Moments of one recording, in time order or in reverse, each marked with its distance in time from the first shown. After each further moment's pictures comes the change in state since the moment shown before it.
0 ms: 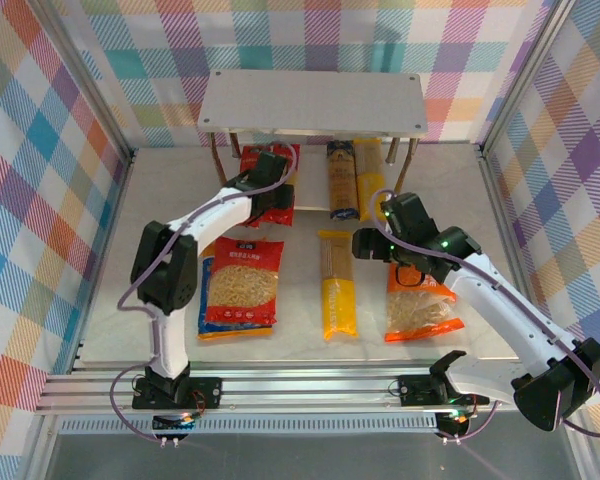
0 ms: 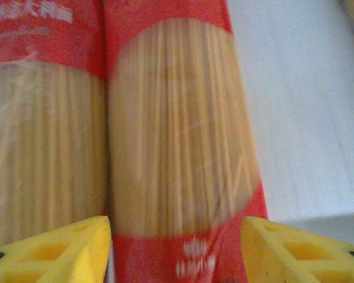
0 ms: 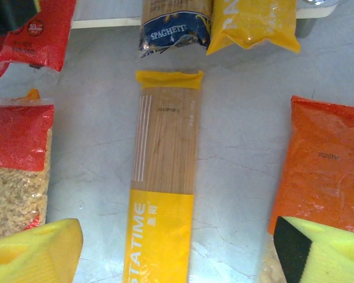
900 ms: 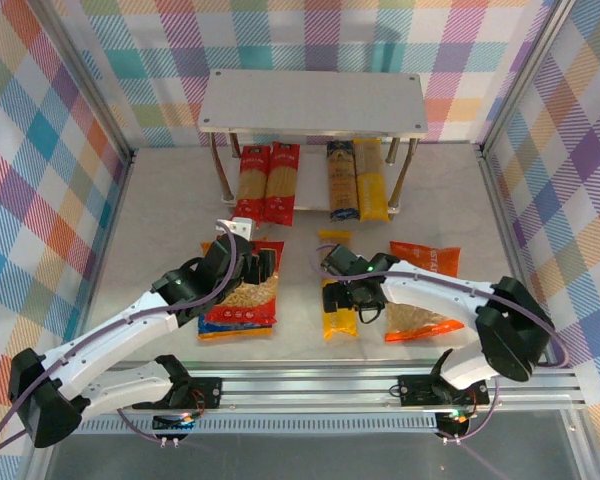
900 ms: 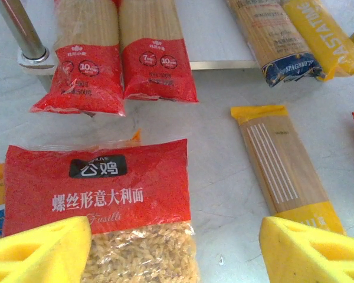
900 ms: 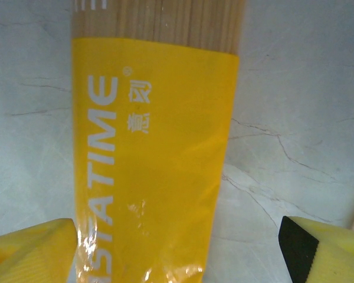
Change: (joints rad) left arm -0.304 -0.891 -0.685 -0.059 -0.167 -0.217; right arm 0.286 0.315 -0.212 0.100 0.030 0.243
